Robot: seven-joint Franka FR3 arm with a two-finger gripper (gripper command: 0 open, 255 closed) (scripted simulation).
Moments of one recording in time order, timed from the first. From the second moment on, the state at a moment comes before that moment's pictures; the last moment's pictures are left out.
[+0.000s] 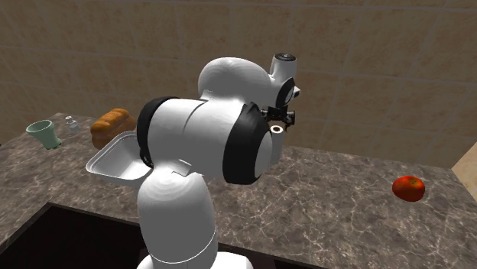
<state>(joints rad) -0.20 0.10 -0.42 -1.93 0.12 2.21 -0.36</state>
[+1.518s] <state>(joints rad) -0.22 0.21 -0.42 -1.91 0.19 2.29 -0.40</state>
